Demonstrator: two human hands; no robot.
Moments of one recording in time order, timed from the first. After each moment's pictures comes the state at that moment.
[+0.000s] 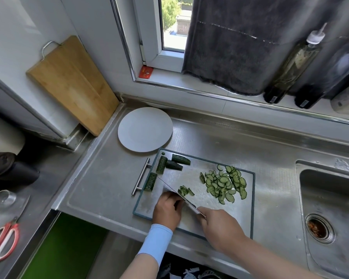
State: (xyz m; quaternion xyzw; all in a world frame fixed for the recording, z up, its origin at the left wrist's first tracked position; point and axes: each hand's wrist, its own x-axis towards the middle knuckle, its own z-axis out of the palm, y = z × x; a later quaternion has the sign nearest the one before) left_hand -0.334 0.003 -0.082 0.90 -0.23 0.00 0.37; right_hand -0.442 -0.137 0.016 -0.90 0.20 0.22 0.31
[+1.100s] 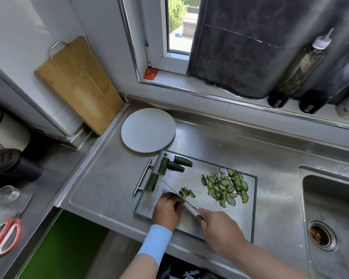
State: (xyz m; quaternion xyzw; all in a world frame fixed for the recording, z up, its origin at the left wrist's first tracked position) left_hand -0.332 0.006 -0.084 0.90 -0.23 -0.02 0.36; right_hand -0.439 -0.136 0.018 -0.91 0.19 0.21 0.30
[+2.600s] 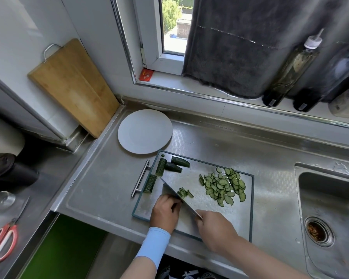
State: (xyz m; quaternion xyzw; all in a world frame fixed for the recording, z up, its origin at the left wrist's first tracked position) left_hand -0.332 0.008 -0.090 0.90 -0.23 -0.01 0.38; right_hand -0.433 -0.131 0.014 -0.88 0.23 0.25 0.33
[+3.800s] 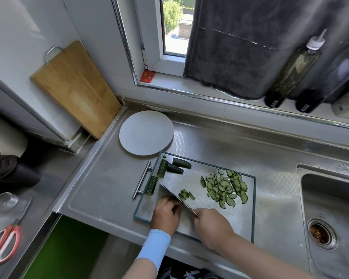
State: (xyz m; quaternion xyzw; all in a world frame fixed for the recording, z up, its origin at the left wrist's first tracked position) left_hand -0.333 0.010 -0.092 0.90 -0.22 -0.01 0.37; right_hand -0.419 -0.127 0.010 -0.89 0.23 0.24 0.32
